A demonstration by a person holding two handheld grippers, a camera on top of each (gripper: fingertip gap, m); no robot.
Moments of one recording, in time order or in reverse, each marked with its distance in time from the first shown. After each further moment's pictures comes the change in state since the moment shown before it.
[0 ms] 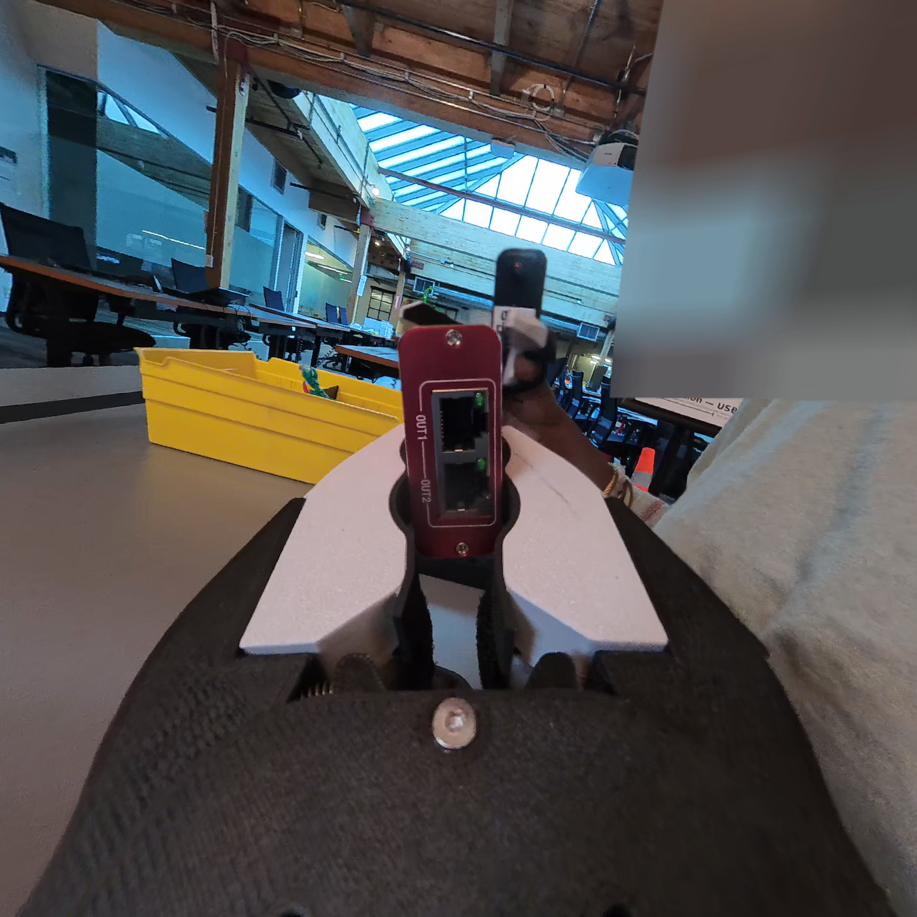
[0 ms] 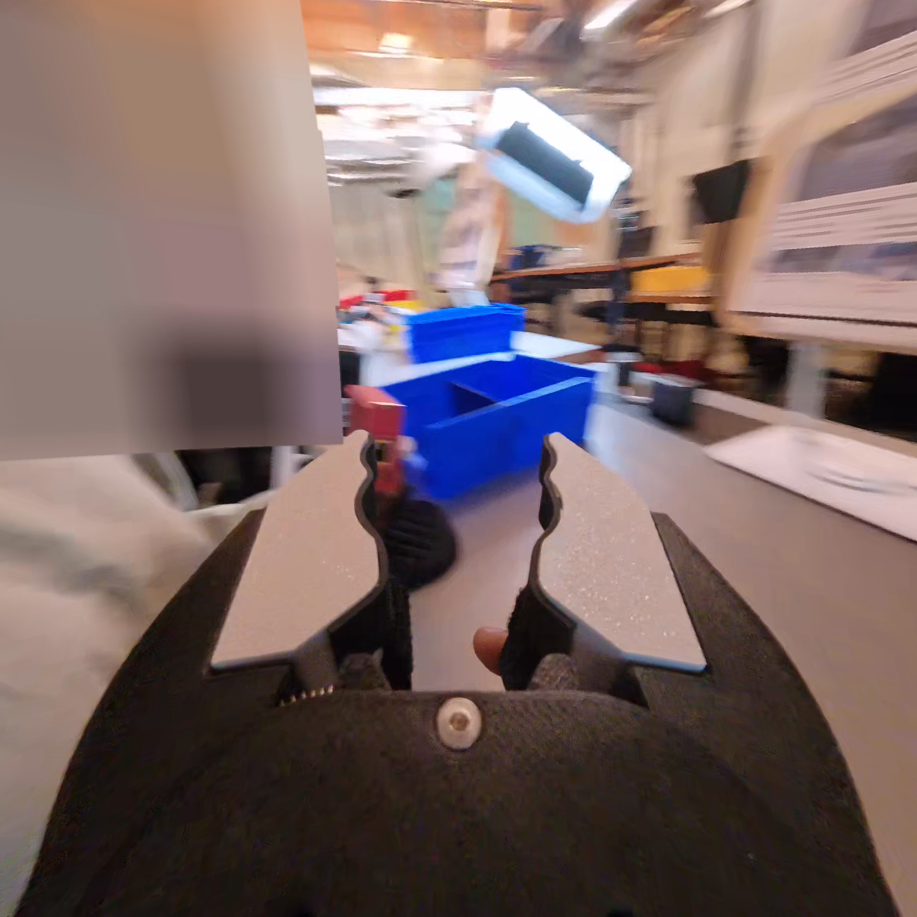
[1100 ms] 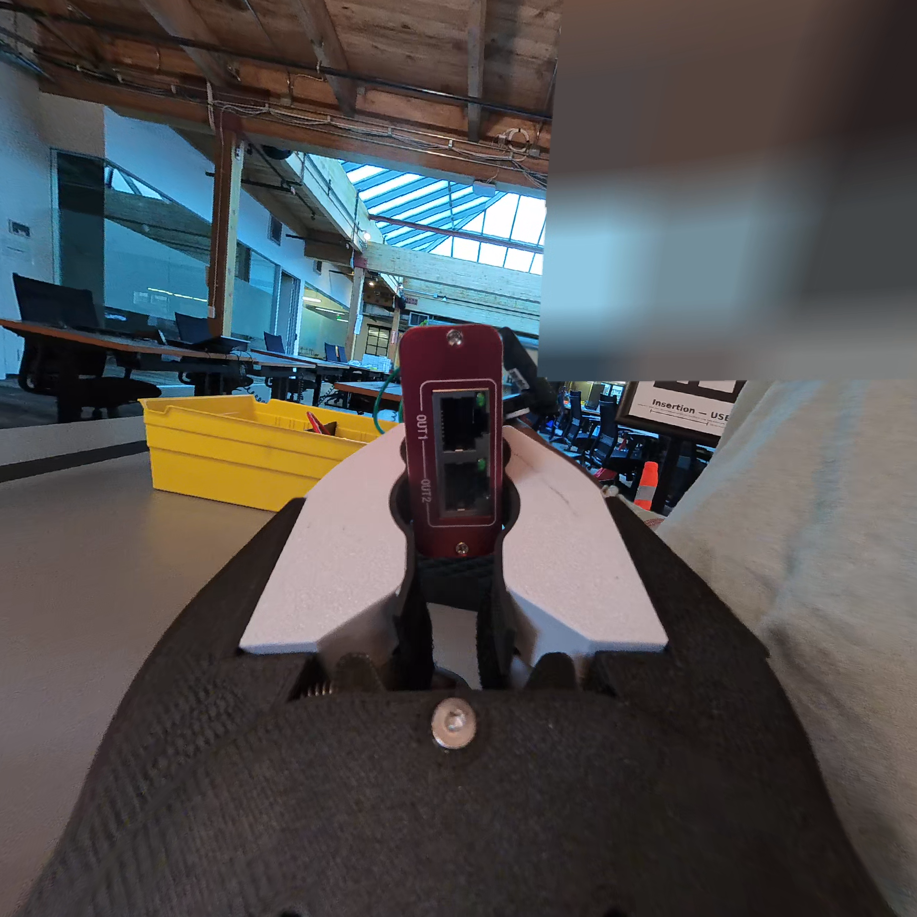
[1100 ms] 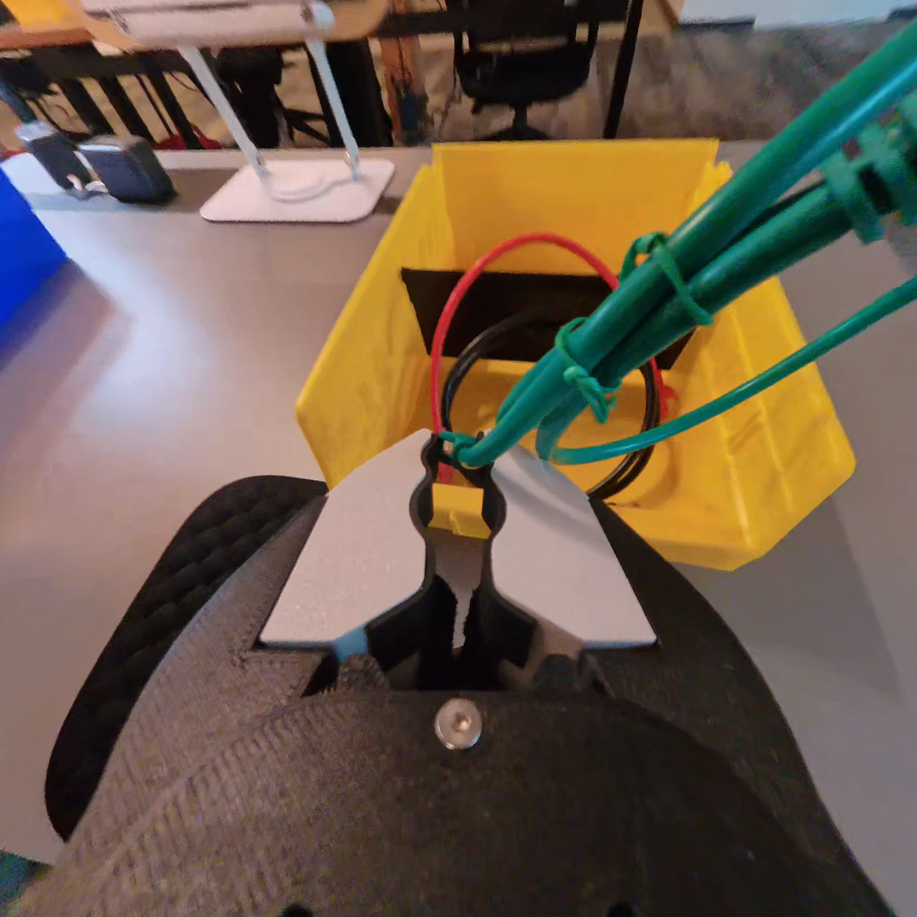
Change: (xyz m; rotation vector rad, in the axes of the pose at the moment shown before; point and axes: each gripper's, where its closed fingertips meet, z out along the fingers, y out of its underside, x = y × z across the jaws) left arm 0.008 -0.011 -0.002 0.071 0.026 0.063; right arm 0.116 0.059 -0.202 -0.392 1.030 0.122
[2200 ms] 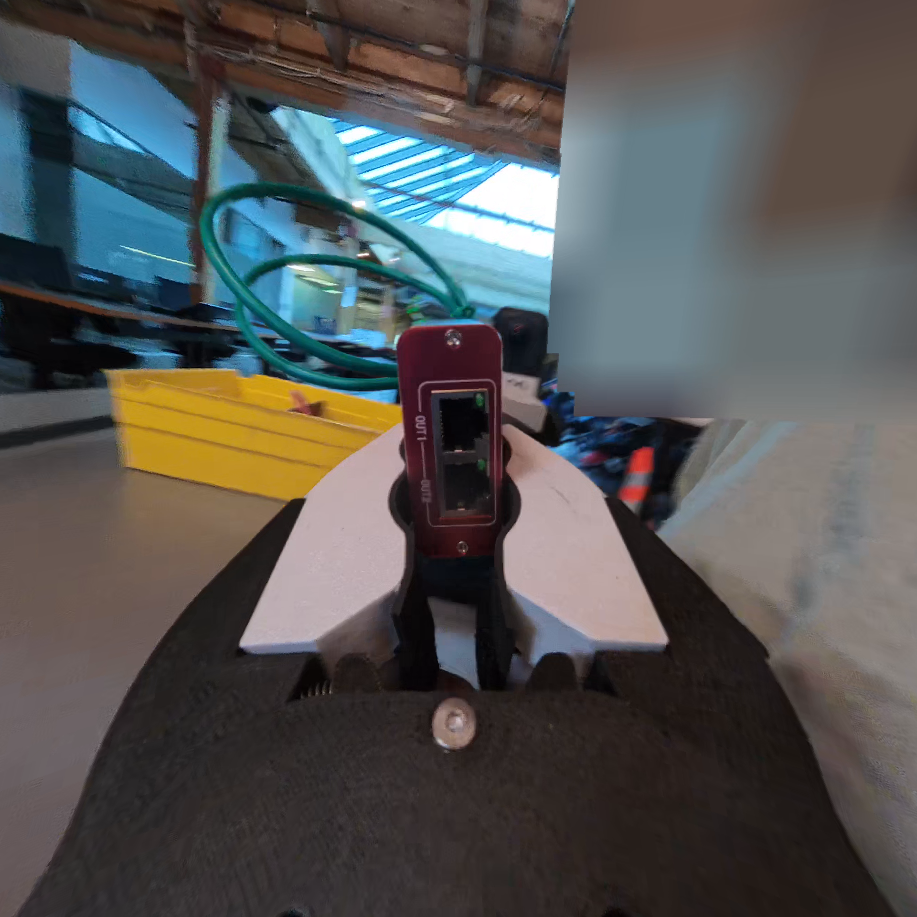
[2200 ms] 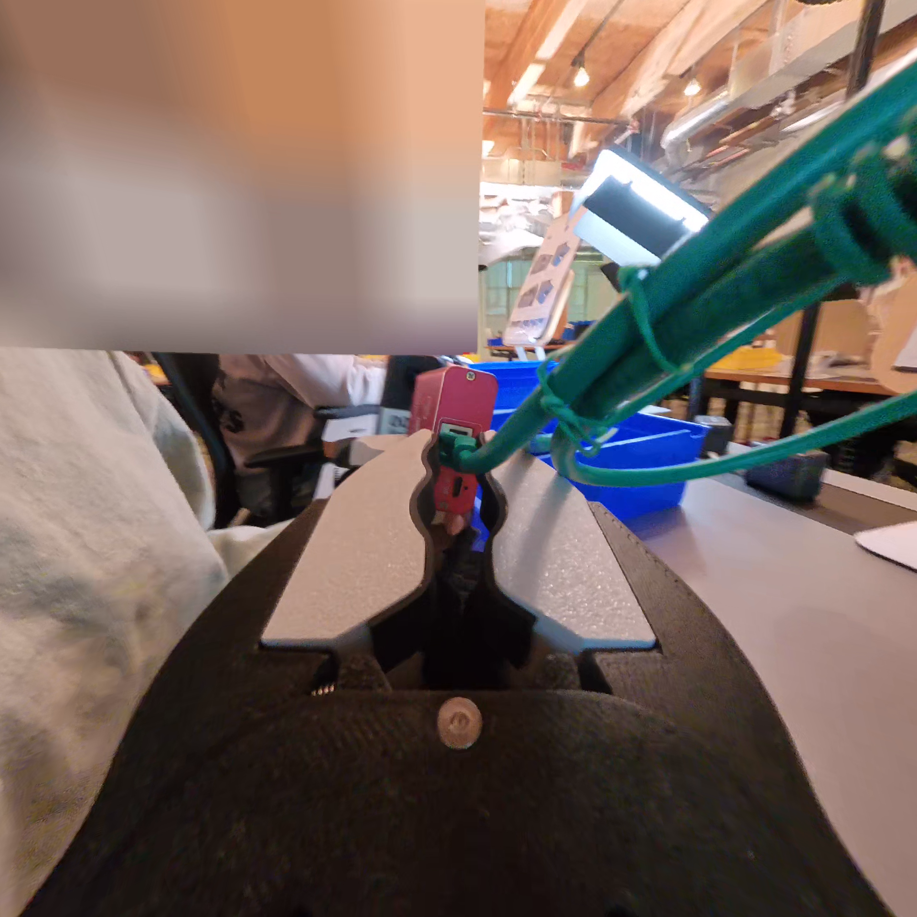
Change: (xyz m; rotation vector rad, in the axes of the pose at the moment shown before) left arm 0.002 0.009 0.013 -0.055 -0.001 -0.031; right arm -0.310 -0.042 -0.029 0.553 -1.175 -0.116
